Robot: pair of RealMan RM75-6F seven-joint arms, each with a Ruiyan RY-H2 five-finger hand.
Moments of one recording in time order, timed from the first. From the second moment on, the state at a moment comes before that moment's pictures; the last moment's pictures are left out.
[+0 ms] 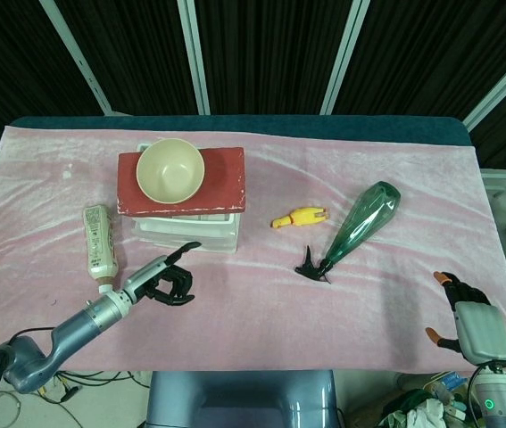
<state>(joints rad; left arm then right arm) -0.75 -1.37 0.03 -1.50 1.57 0.86 -1.22 0.08 -1.16 0.05 -1.73 -1.39 1.39 -0.17</state>
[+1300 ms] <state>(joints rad) -0.75 -1.35 0.11 -1.54 1.65 0.91 -1.20 0.08 -1.16 0.05 -1.73 -1.39 1.39 -0.17</state>
